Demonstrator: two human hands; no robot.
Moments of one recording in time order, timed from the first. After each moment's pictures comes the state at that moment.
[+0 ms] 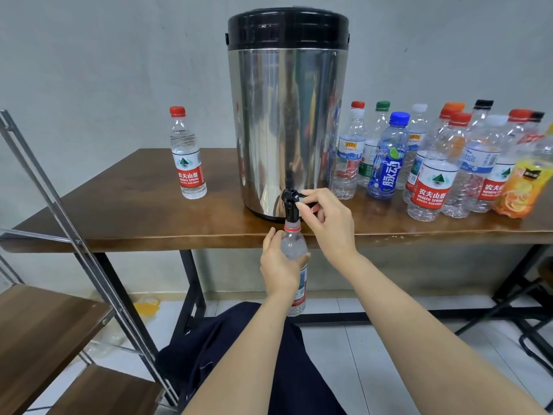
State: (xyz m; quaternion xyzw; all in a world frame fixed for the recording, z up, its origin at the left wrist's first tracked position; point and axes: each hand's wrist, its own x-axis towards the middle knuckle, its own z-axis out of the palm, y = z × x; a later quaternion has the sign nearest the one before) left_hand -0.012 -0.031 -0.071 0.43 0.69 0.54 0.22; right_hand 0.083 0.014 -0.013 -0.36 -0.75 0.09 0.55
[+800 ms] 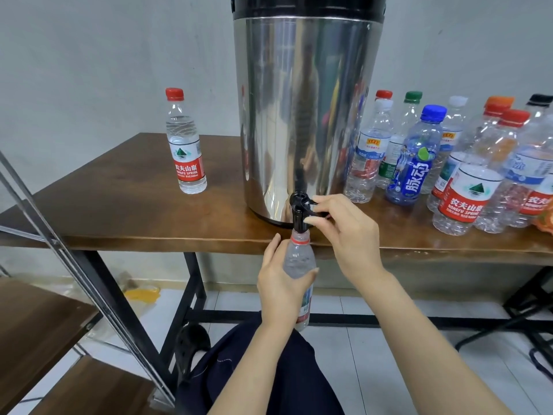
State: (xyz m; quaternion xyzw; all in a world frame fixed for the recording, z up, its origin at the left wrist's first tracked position) left_hand -0.021 -0.023 -0.099 0.49 0.63 0.57 0.19; right_hand 0.089 0.033 -0.016 -0.28 -0.80 -0.02 0.53
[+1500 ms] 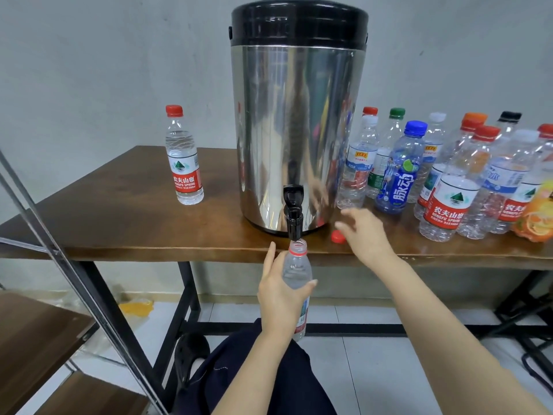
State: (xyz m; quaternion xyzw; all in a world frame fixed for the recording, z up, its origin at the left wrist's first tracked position) left_hand -0.016 -0.030 -0.097 0.50 0.63 0.55 0.21; right_hand 0.132 0.091 -0.022 -0.57 -0.75 0.12 0.32
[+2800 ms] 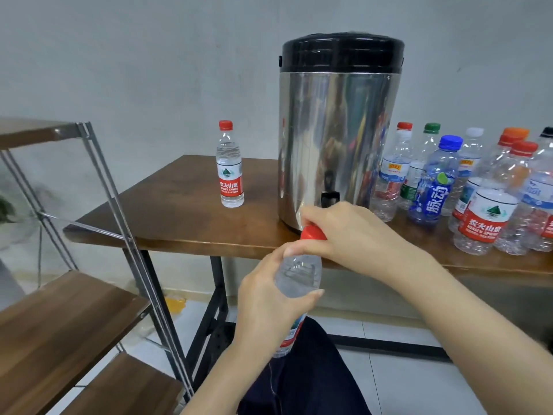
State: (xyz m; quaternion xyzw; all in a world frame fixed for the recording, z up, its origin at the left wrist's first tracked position) left_hand -0.063 -0.142 -0.014 0.54 0.62 0.55 0.14; right_hand 0.065 -0.057 0.102 -0.31 -0.94 -0.04 0.13
